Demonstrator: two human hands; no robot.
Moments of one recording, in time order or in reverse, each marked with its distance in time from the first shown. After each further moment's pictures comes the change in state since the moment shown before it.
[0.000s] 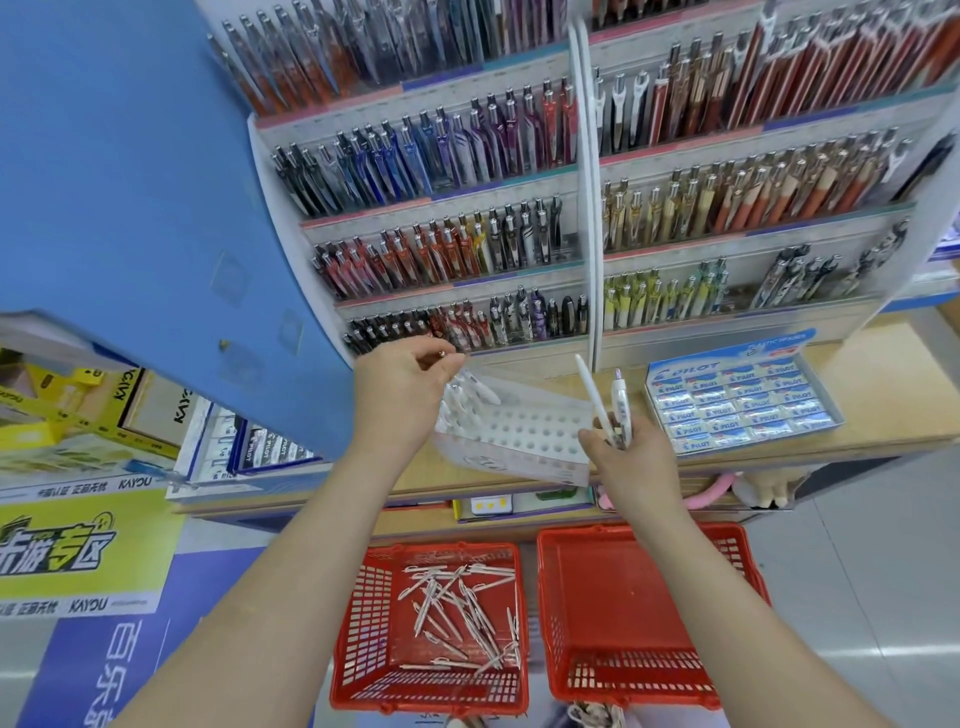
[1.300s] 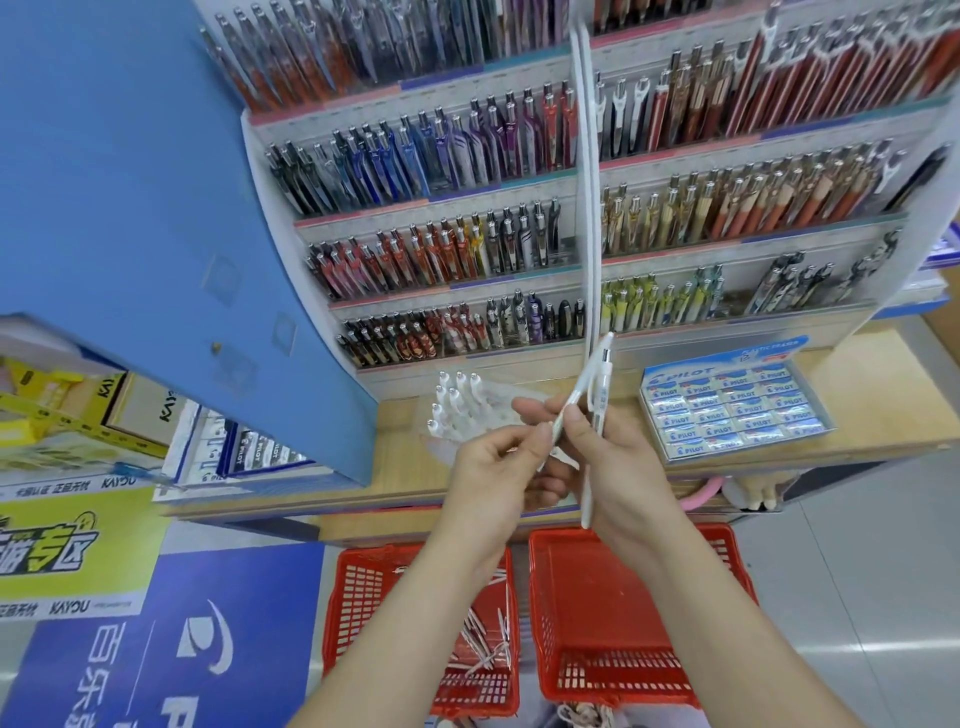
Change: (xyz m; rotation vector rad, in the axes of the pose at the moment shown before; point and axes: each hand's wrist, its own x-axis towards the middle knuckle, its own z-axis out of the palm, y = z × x) left_hand -0.080 0.024 0.044 -0.797 -0.417 -0.516; right_hand -0.040 -0.063 0.000 0.802 -0.388 0.132
